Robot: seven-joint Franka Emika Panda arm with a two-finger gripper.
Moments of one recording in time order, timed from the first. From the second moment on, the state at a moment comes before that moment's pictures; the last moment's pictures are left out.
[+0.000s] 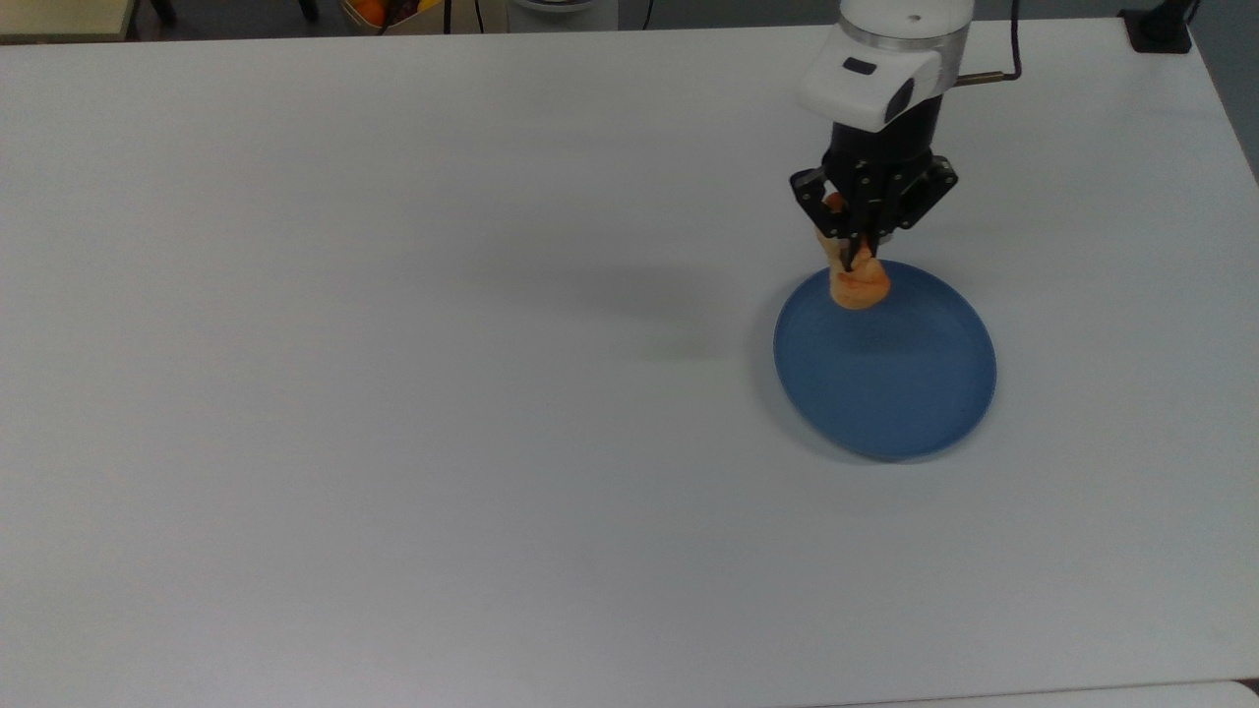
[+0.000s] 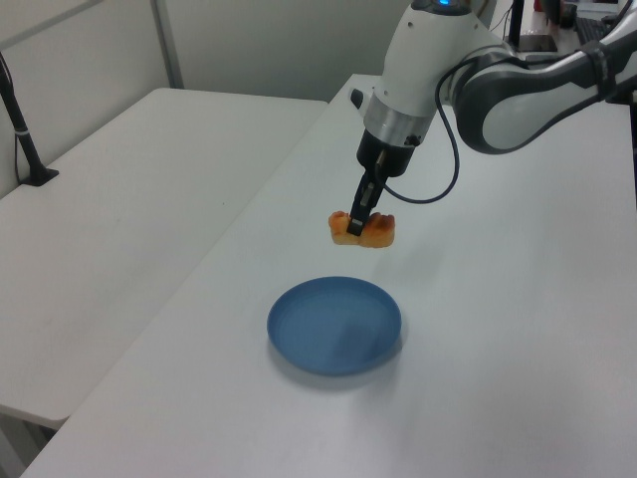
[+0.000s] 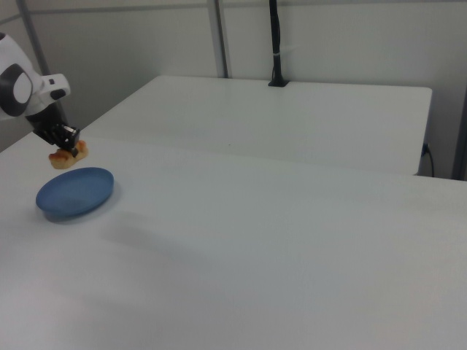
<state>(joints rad) 0.61 0.36 -0.14 -1.58 -0.05 2.25 0.35</state>
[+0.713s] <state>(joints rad) 0.33 0.06 -0.09 -1.90 -0.05 1.99 0.14</state>
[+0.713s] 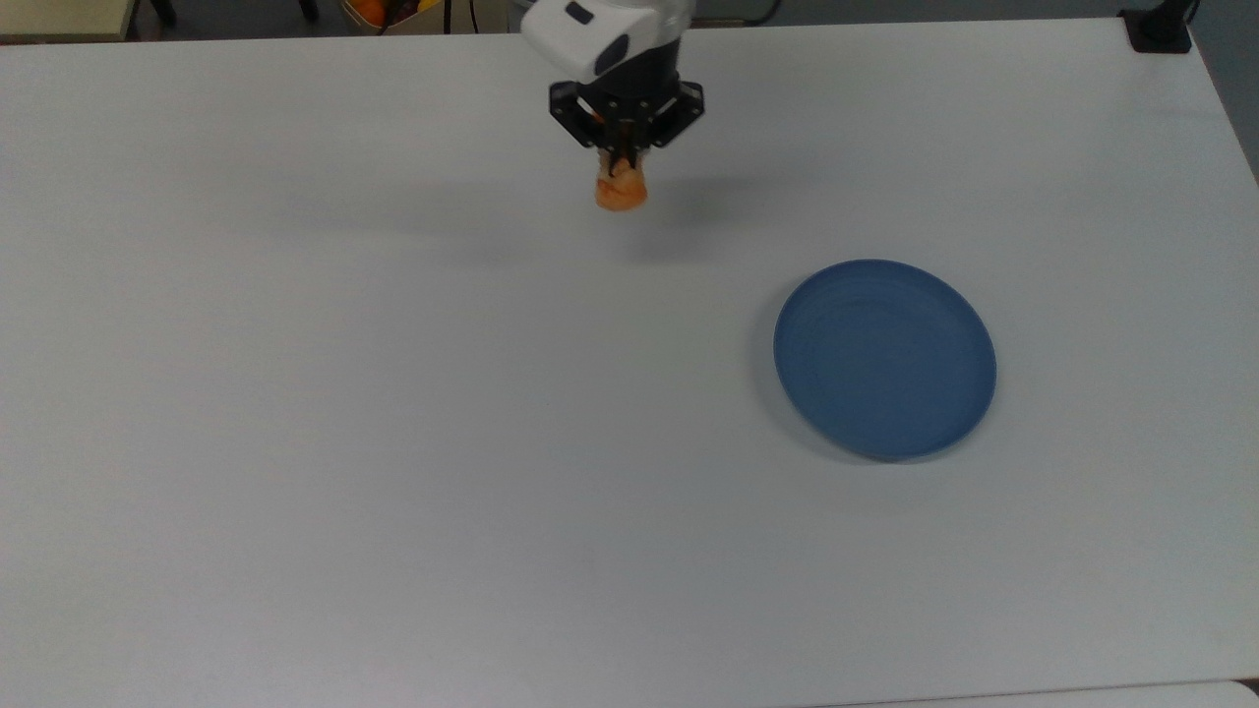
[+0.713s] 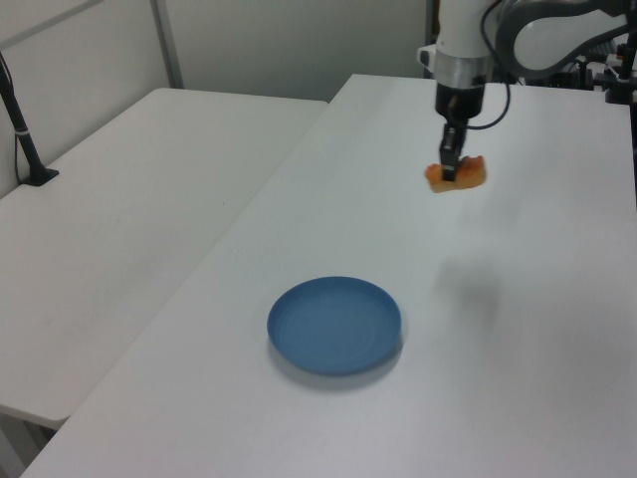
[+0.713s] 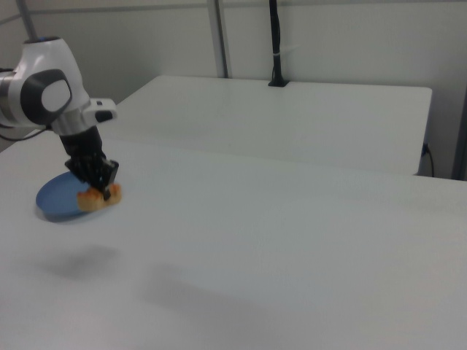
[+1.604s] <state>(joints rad) 0.29 0.00 -0.08 -2.21 -0.05 2.02 0.11</state>
